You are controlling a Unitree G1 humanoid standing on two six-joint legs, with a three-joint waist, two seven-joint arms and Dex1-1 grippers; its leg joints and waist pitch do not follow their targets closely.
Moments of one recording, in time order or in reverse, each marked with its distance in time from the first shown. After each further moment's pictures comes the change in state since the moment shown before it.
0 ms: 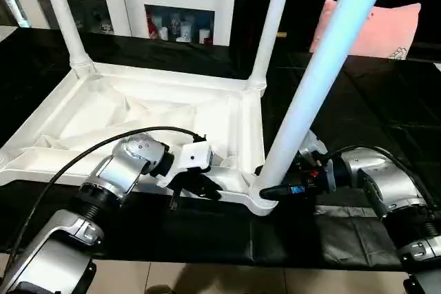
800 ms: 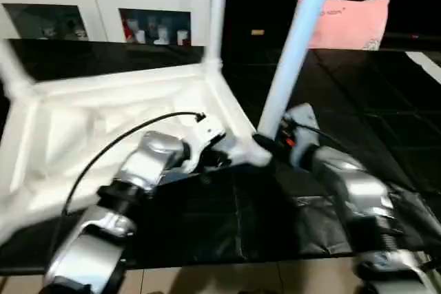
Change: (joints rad) left arm -0.052 -0.228 0.144 0.035 0.045 0.428 0.538; right arm 0.030 0.341 -0.209 -0.156 -0.146 0.260 -0.987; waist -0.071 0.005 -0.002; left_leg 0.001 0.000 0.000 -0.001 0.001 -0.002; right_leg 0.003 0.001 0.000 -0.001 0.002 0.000
